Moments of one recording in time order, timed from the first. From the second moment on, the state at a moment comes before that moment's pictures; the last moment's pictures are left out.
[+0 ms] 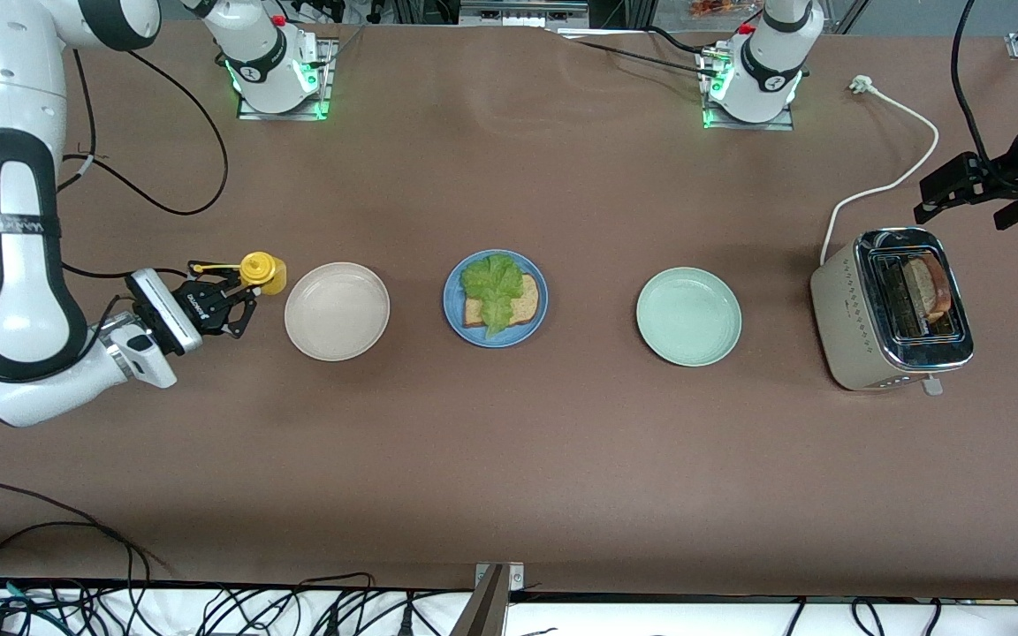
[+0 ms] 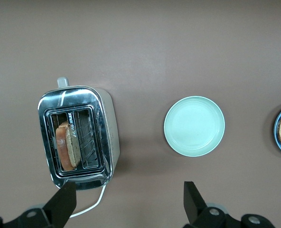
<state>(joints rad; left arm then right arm) 0.03 0.00 -0.02 -1.57 -0.02 1.56 0.06 -0.09 0.83 0.00 -1.24 0.73 1.11 -2.08</state>
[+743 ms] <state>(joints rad) 0.03 0.00 -0.02 -1.57 -0.02 1.56 0.06 -0.21 0.96 0.00 -1.25 0.62 1.15 -2.27</state>
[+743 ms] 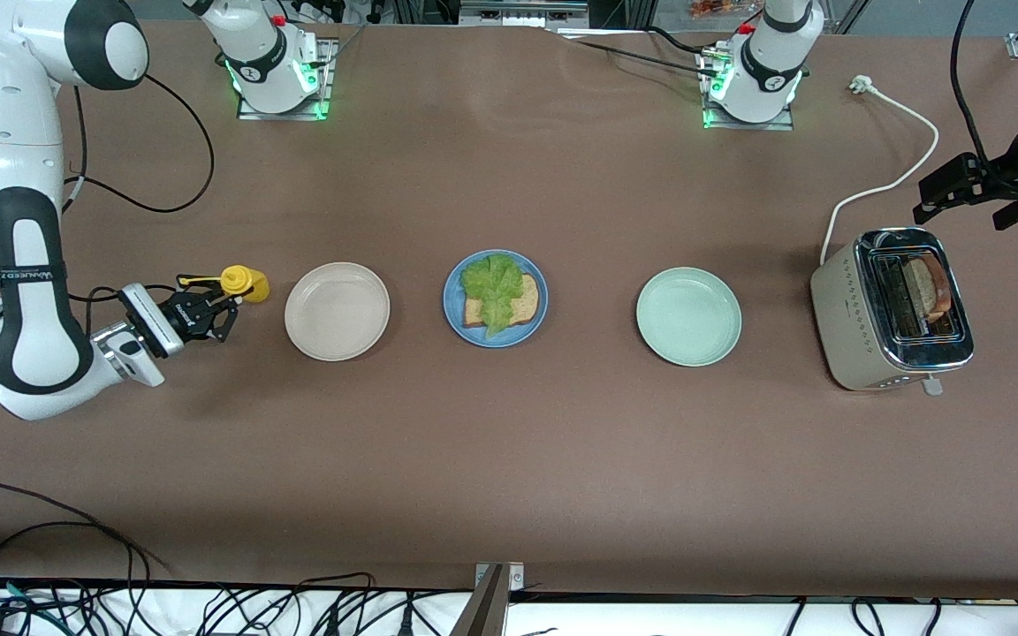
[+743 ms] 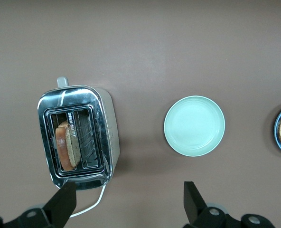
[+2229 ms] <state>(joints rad) 0.03 0.00 -0.02 -1.57 -0.02 1.56 0.06 -0.21 1.01 0.00 -1.25 0.57 1.24 -2.45</state>
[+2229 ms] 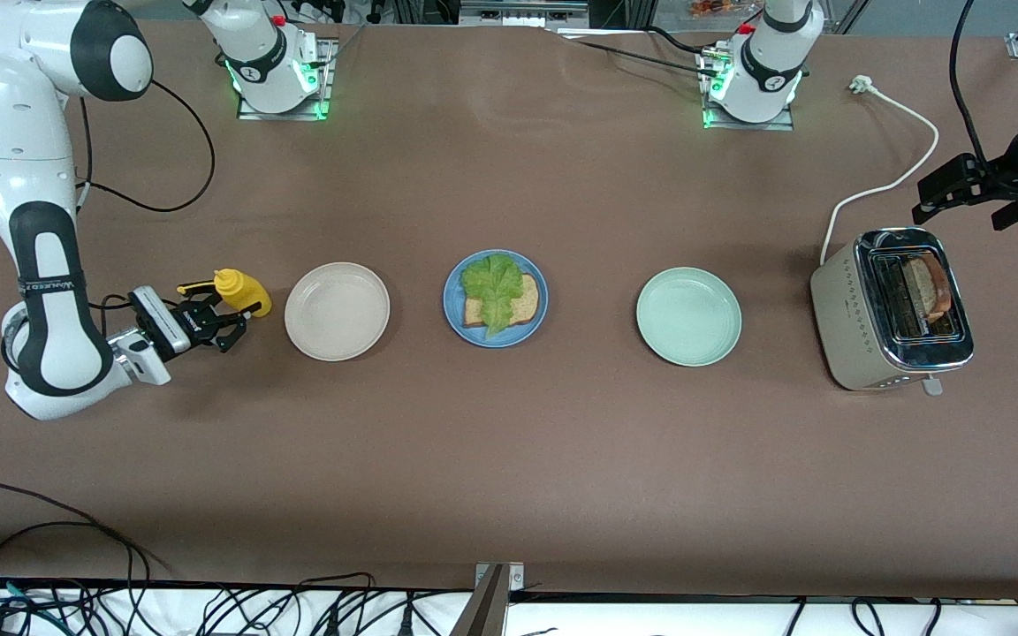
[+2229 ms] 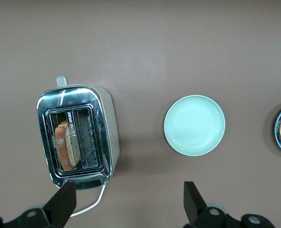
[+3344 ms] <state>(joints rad) 0.03 0.00 -0.02 -1.58 -0.02 1.56 0.06 -0.16 0.87 -0.08 -1.04 0.19 1.35 -1.95</state>
